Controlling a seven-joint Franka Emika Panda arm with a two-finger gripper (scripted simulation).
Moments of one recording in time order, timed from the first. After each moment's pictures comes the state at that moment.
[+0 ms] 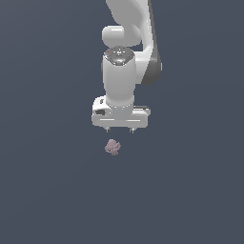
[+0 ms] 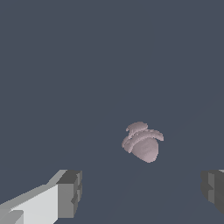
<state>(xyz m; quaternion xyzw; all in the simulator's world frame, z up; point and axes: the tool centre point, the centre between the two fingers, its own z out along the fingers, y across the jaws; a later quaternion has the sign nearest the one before) 0.017 -0.007 0.195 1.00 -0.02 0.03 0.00</state>
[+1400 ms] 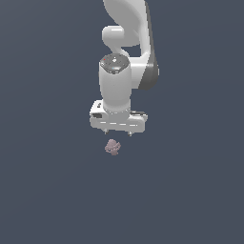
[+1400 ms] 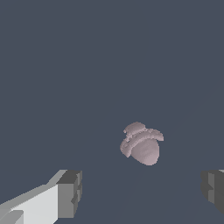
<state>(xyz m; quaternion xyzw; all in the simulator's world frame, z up) 0.021 -0.015 0.181 1.00 -0.07 0.02 0.00</state>
